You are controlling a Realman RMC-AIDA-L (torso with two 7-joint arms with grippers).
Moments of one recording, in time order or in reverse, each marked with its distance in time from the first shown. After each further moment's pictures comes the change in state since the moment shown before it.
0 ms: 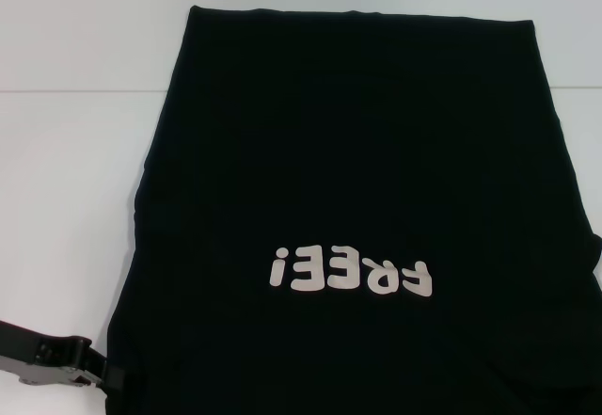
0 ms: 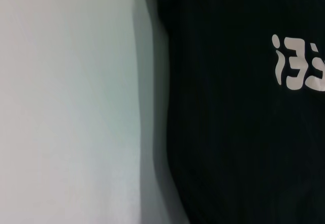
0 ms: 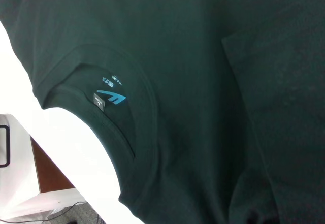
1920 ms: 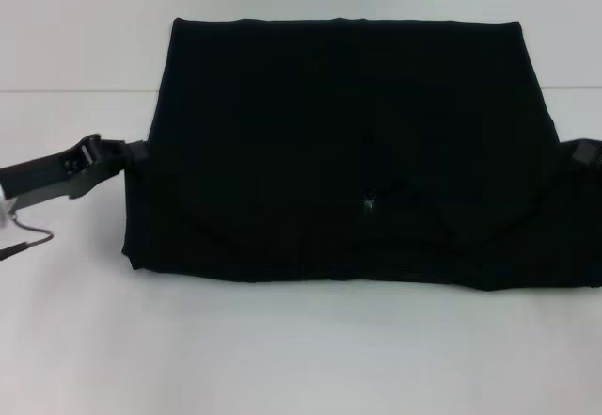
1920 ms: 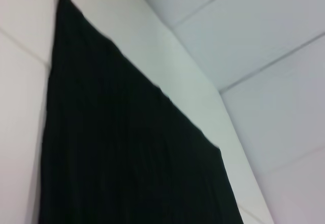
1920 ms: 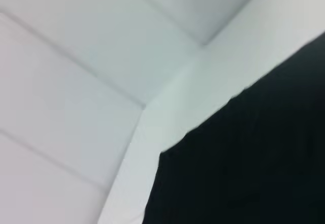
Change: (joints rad) left arm -0.036 -0.011 -0.193 -0.218 -0.559 -0.396 0.232; right arm -0.107 0.008 0.472 0.341 0.704 0.494 -0.168
